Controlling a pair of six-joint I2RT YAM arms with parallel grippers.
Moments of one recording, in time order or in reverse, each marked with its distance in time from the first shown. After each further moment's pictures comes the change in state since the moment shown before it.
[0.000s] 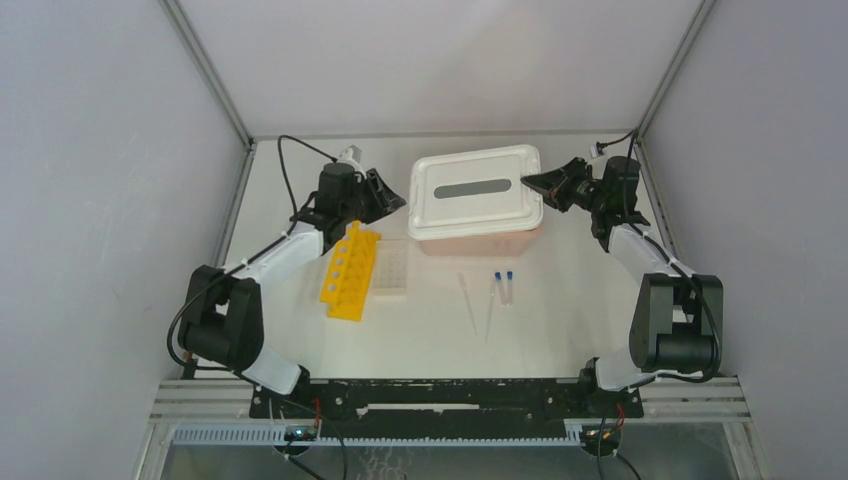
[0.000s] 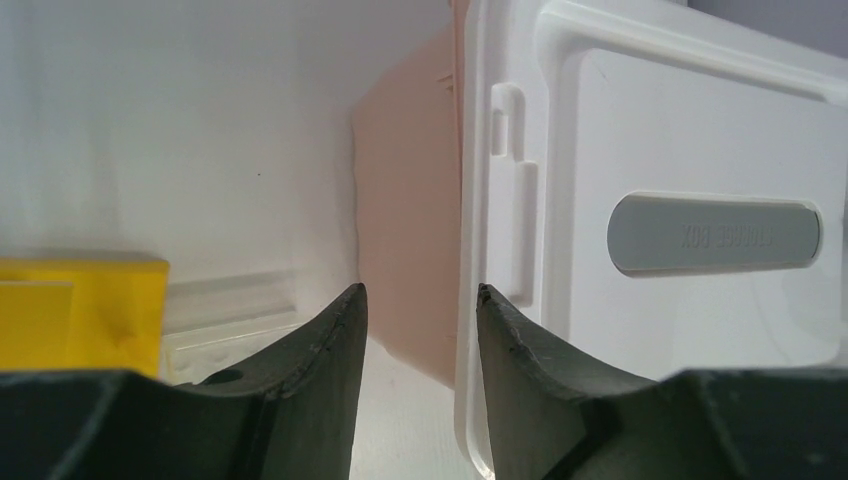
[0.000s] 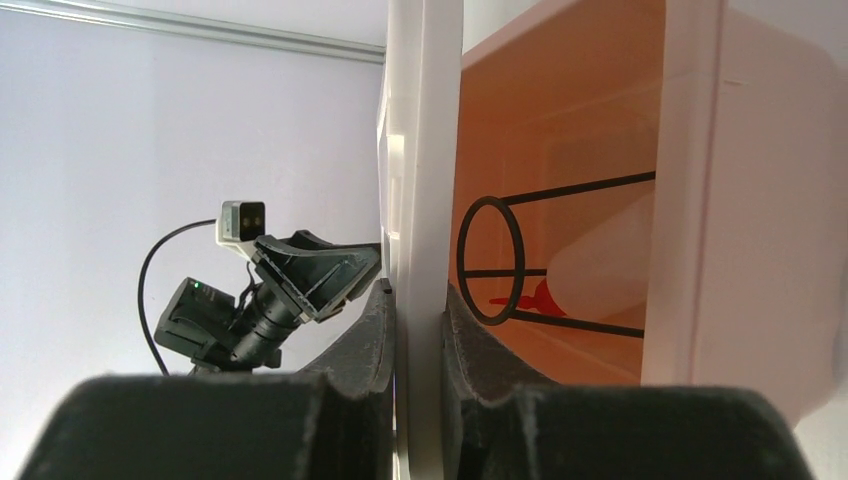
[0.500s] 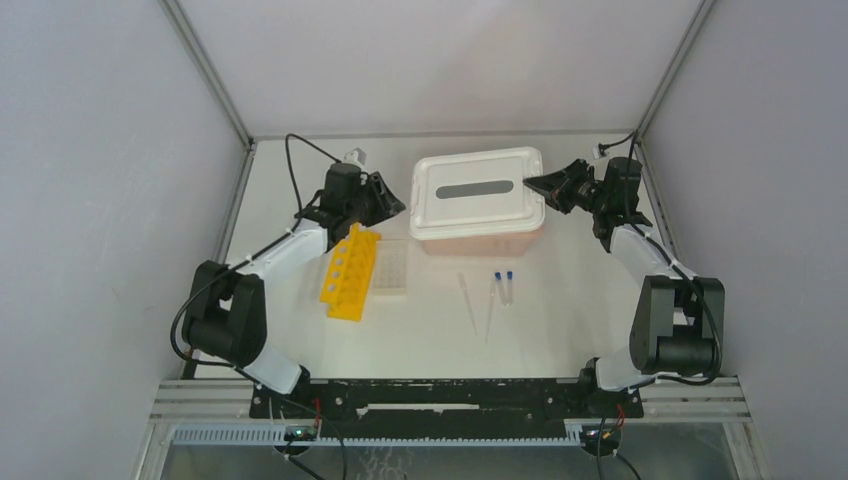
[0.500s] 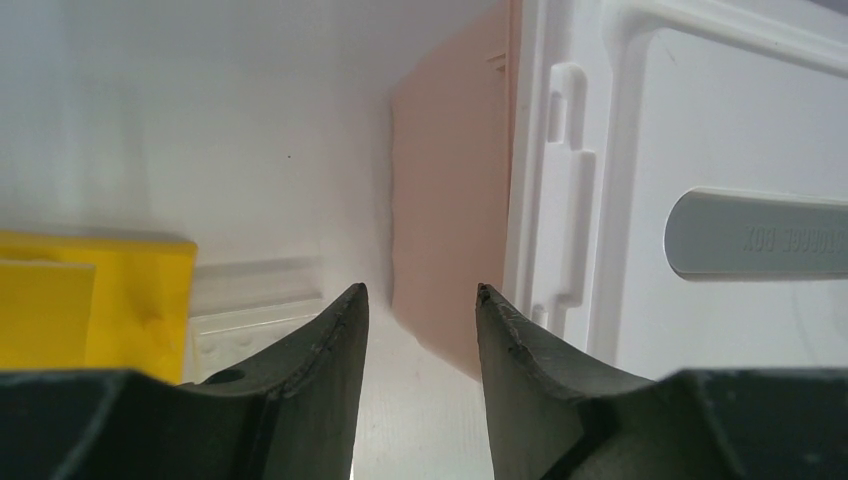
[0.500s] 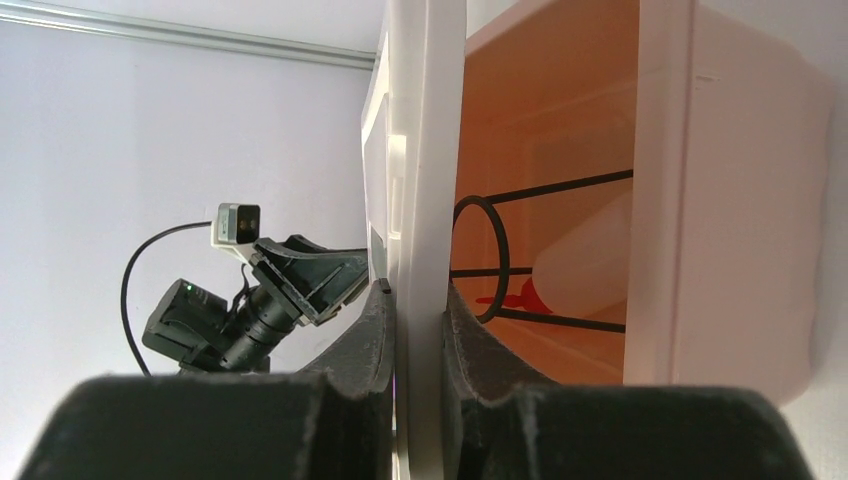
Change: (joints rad) left arm -0.021 0.032 0.037 -0.075 -0.053 0.030; right arm -0.010 -0.010 0.000 -0.048 0.018 -0.037
